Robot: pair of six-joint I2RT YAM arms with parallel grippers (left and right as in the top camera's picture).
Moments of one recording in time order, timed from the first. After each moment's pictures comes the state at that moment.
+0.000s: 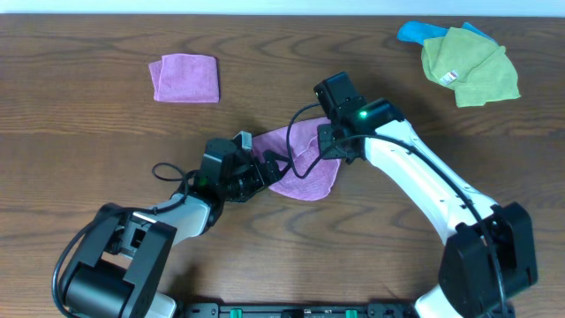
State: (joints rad) left arm -0.40 1.67 0.52 0.46 0.56 -1.00; right arm 0.49 1.75 1.35 -0.90 0.13 0.40
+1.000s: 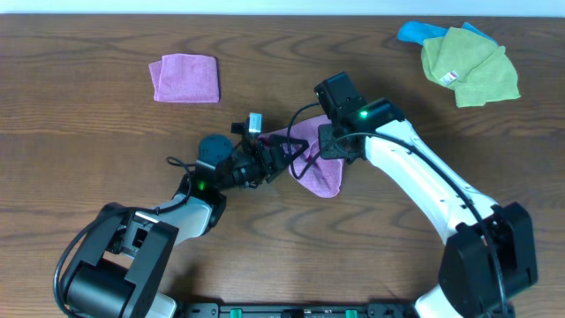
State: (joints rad) left arm -0.41 1.67 0.52 0.92 0.76 -1.26; right arm 0.49 1.75 1.35 -0.90 0.14 0.40
